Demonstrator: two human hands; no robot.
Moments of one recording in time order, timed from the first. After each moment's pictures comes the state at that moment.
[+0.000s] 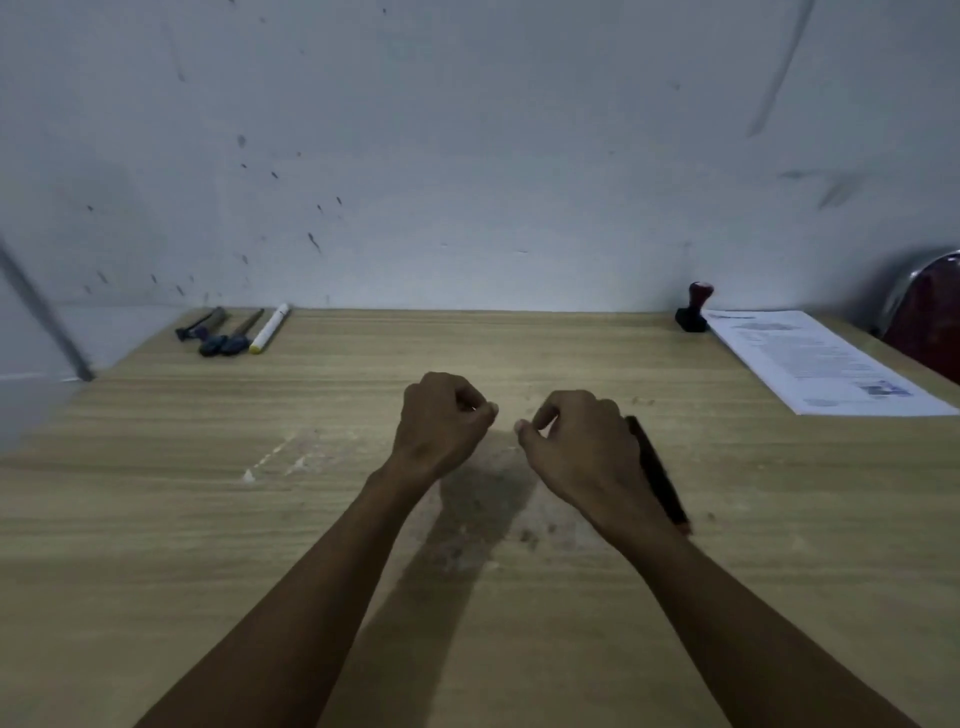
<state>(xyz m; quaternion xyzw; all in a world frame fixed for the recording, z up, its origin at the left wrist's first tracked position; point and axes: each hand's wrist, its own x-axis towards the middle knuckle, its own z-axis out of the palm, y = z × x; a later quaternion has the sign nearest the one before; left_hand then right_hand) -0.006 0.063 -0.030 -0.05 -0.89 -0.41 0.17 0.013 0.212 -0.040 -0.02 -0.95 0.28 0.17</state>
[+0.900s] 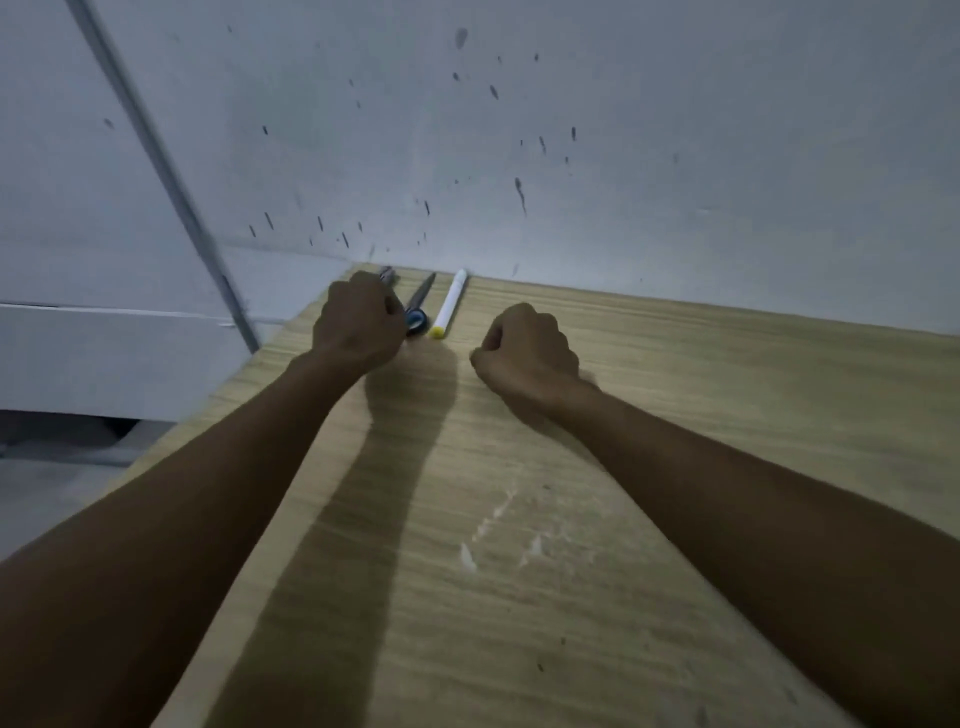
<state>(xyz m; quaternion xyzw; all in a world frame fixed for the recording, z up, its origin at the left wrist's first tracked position) -0.154 -0.264 -0.037 0.15 -0.94 -0.23 0.22 -0.172 -0.092 -0.047 0.13 -0.93 0.33 0.01</state>
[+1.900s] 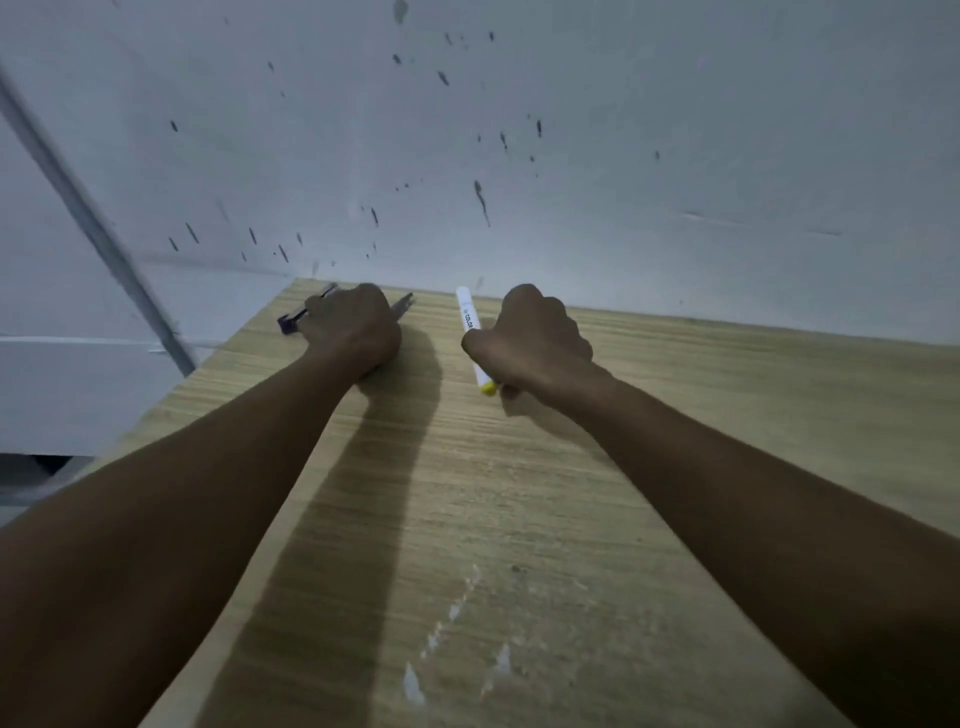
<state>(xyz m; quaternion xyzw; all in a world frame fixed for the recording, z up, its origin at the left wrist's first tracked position) -0.250 -0.247 -0.056 0.25 -0.96 -0.12 0.09 -0.226 -0.078 -0.034 0.10 -0.94 0.34 0.00</state>
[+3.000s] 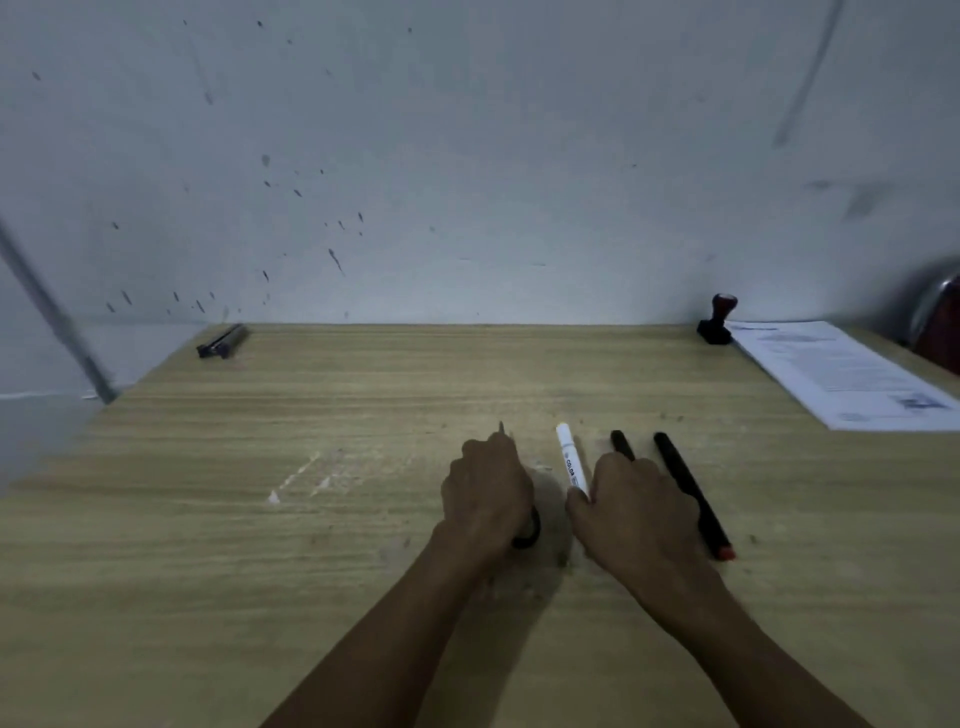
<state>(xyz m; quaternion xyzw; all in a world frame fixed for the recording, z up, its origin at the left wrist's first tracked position) 0.013 0.076 -0.052 0.05 -0.97 -0.25 0.02 0.041 0.200 -0.054 -0.06 -0.99 0.09 0.11</state>
